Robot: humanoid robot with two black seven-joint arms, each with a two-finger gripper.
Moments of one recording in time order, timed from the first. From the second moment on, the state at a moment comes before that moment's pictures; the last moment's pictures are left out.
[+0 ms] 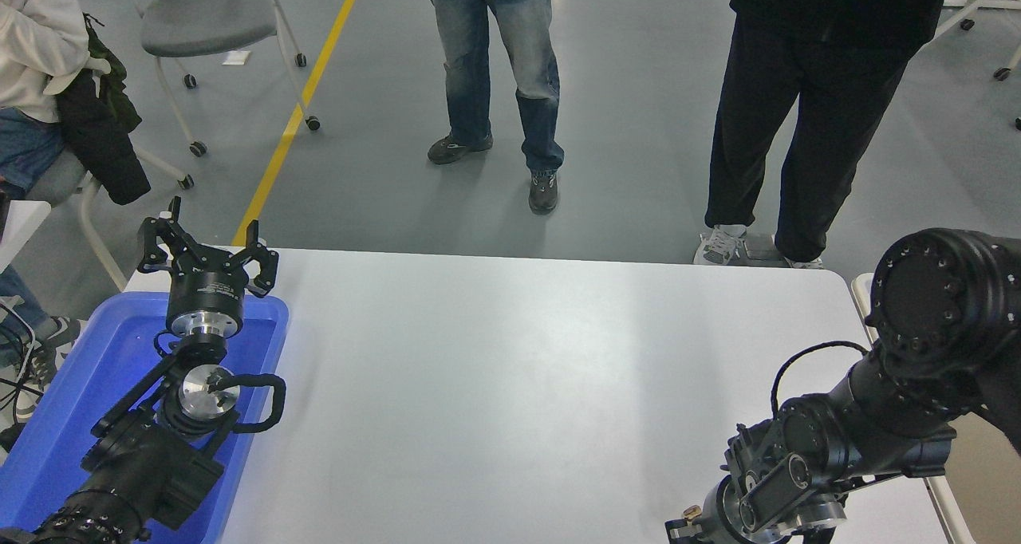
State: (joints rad) left arm -0.52 0.15 -1.18 -0.59 0.09 -0.33 -0.53; right arm 1.44 0.00 -1.24 1.53 -0.17 -0.12 -0.11
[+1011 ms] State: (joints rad) left arm -0.52 0.15 -1.18 -0.59 0.09 -0.33 -0.53; right arm 2.26 -0.30 -1.39 1.70 -0.26 0.48 -0.09
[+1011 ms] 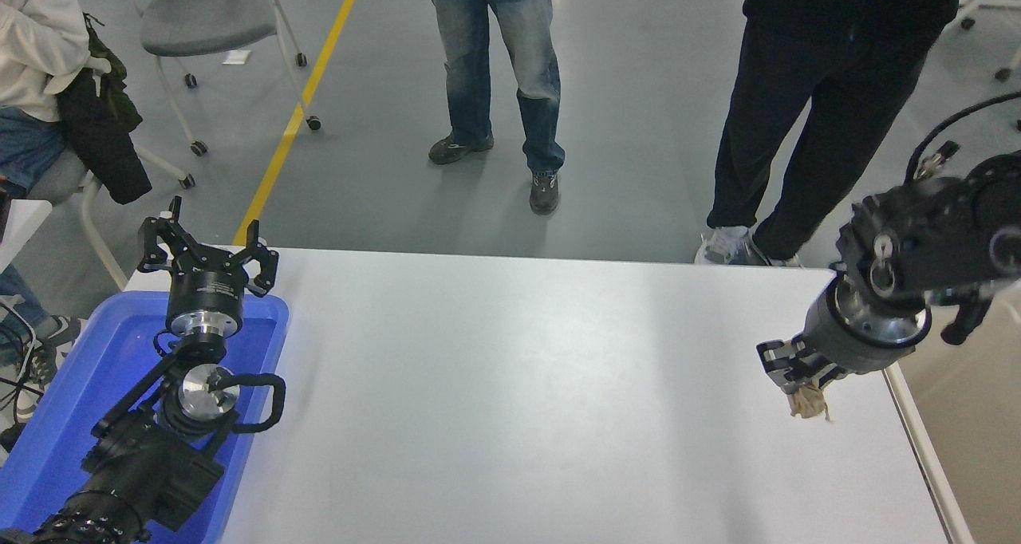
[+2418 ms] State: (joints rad) left arm -0.52 0.15 -1.18 -0.59 0.09 -0.33 -0.53; right arm 1.69 -0.93 -0.87 0.94 -0.13 -0.22 -0.11
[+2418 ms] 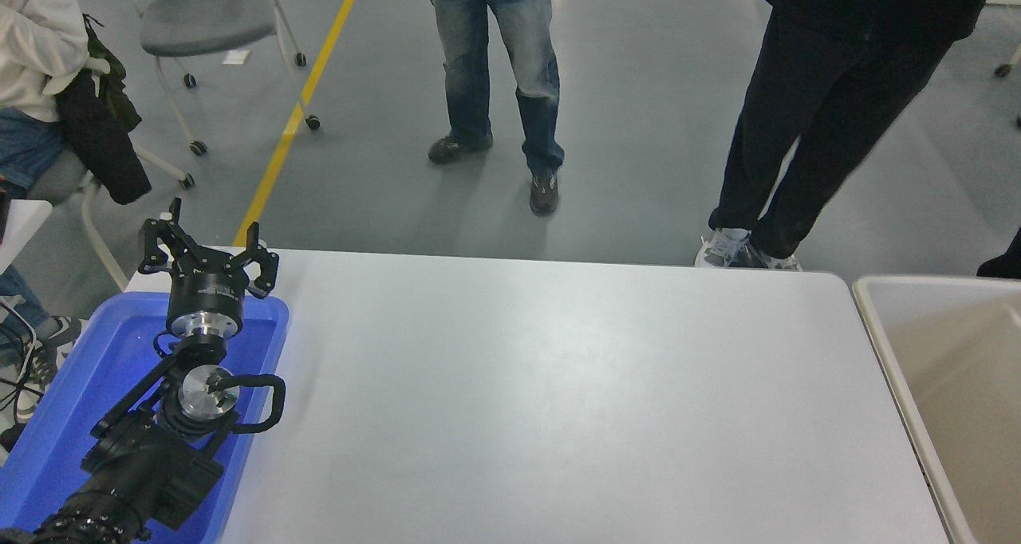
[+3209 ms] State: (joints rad) left arm -0.52 0.15 -1.18 -0.59 0.09 -0.33 -0.53; right arm 0.93 -0.66 -0.01 0.29 0.17 -0.29 -0.16
